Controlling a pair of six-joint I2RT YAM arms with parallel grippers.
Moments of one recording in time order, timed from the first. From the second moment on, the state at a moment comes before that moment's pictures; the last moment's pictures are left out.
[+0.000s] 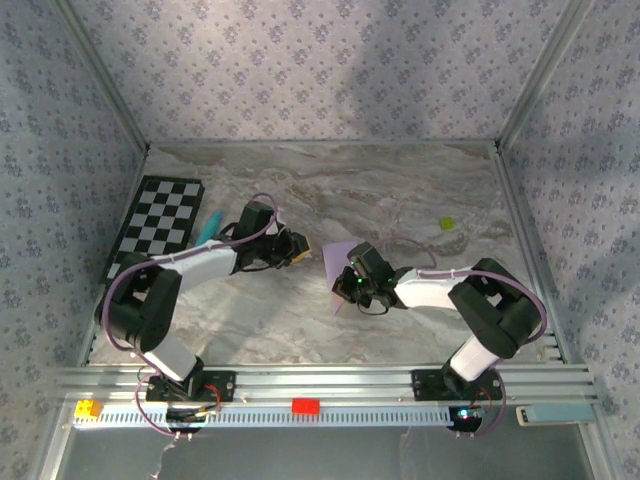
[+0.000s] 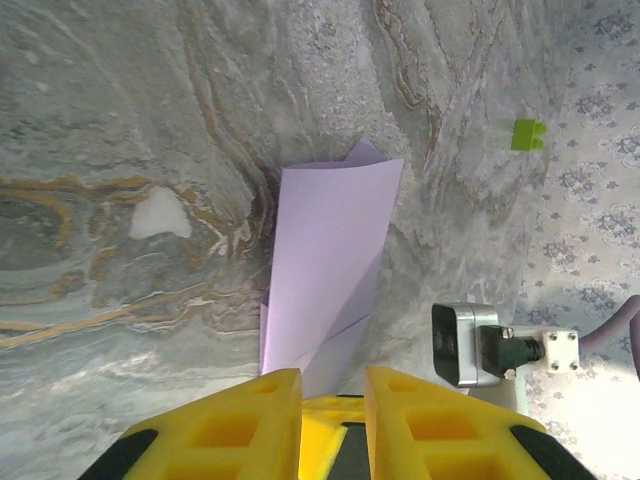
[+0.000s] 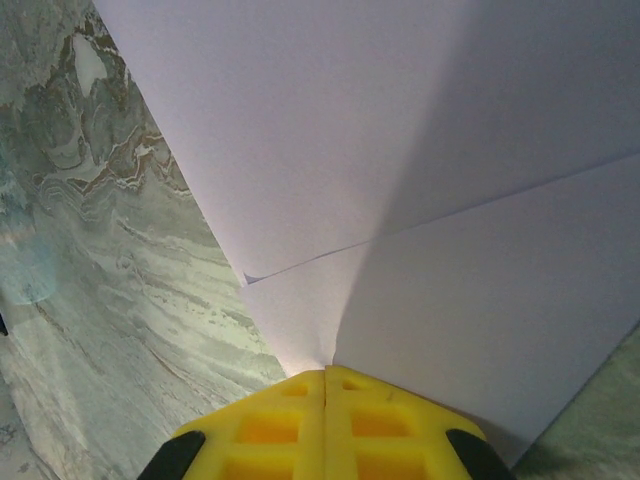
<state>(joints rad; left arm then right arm) -0.53 1.61 0.84 -0.01 0.51 -1.02 0.75 1.59 0.62 0.09 -0.21 1.18</state>
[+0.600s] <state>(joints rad) -0.62 1.87 1.01 0.06 0.57 -1.07 0.76 1.59 0.61 0.10 -0.20 1.19</state>
